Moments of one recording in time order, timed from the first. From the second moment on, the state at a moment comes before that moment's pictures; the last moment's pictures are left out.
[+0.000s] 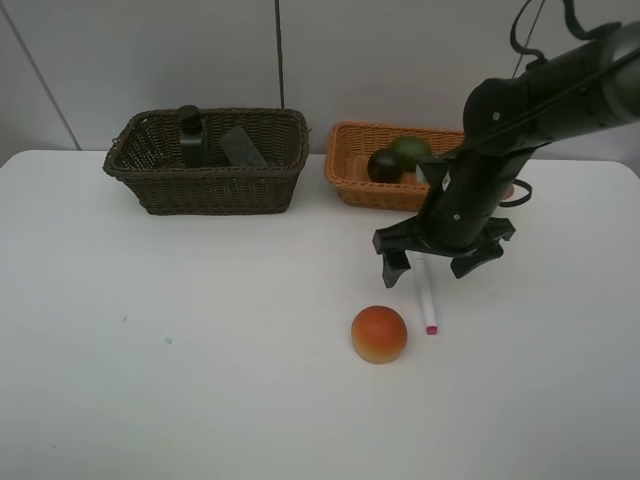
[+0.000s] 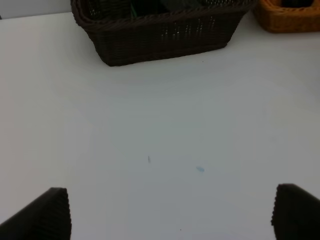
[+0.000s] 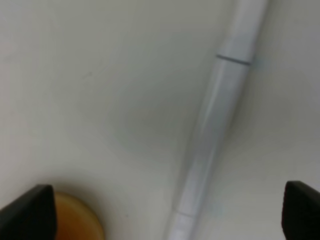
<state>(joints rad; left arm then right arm) -0.11 -0.01 -0.51 -0.14 1.07 0.08 0.47 1.89 -1.08 0.00 0.74 0.21</state>
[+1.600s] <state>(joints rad) -0.11 -0.01 -0.51 -0.14 1.07 0.08 0.46 2.02 -1.09 -0.05 0.58 0.21</state>
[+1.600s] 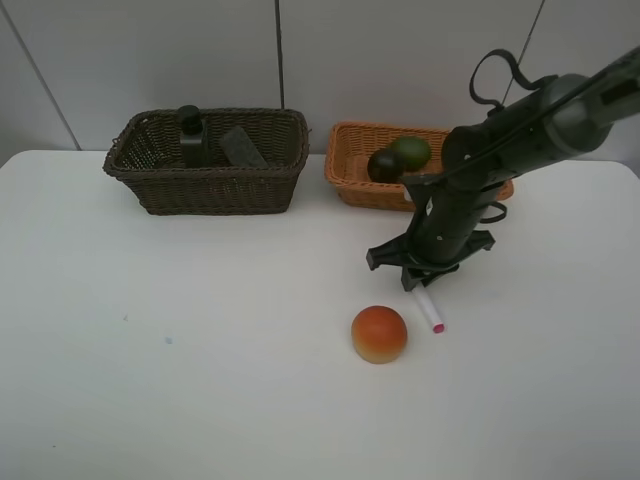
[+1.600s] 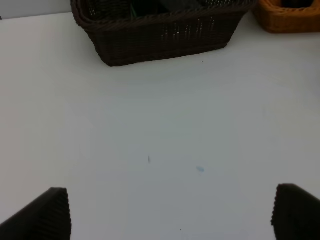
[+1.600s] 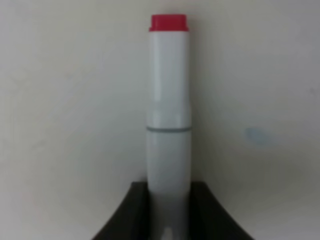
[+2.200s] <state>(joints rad) -0.11 -0.01 -0.51 -0.14 1.07 0.08 0.49 1.57 -1.08 -0.04 0.37 0.12</state>
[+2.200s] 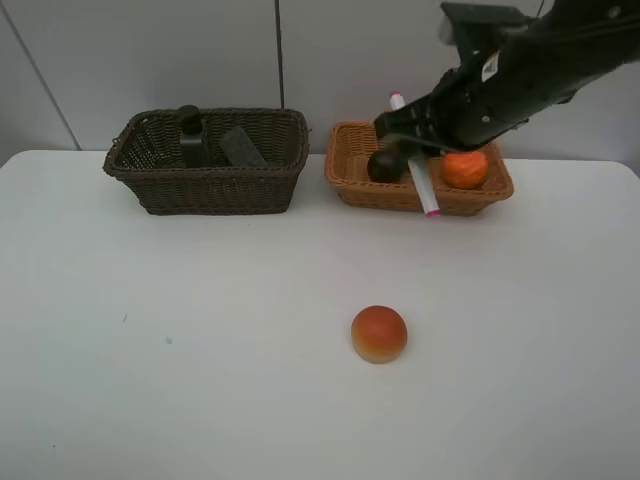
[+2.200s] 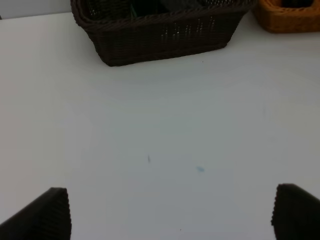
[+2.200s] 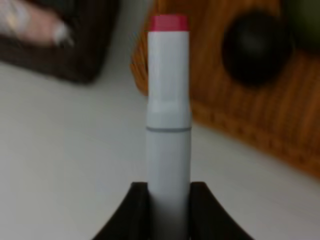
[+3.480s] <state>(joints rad) -0.11 -0.01 -0.51 -0.14 1.07 0.08 0.62 2.34 -1.55 -0.04 -0.65 0.20</state>
